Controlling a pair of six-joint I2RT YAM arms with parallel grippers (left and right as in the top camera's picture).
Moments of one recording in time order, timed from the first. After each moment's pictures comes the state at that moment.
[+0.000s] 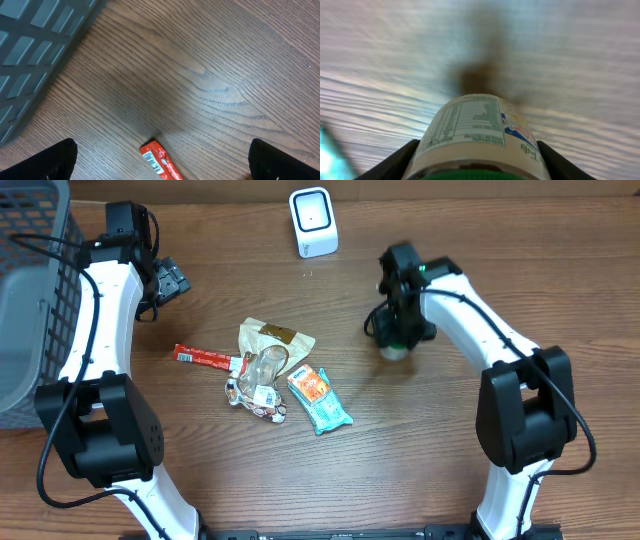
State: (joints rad) left arm 0.13 1.98 1.74 -1.02 -0.21 -0.52; right arm 0.33 2.04 1.65 -1.08 -0.02 0.15
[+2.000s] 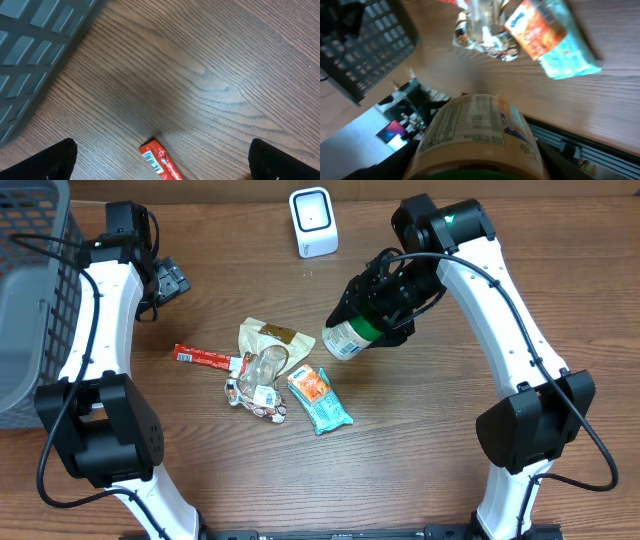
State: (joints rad) left arm 0.13 1.98 1.74 -1.02 -0.21 -0.52; right arm 0.33 2.04 2.08 -1.64 -0.81 0.49
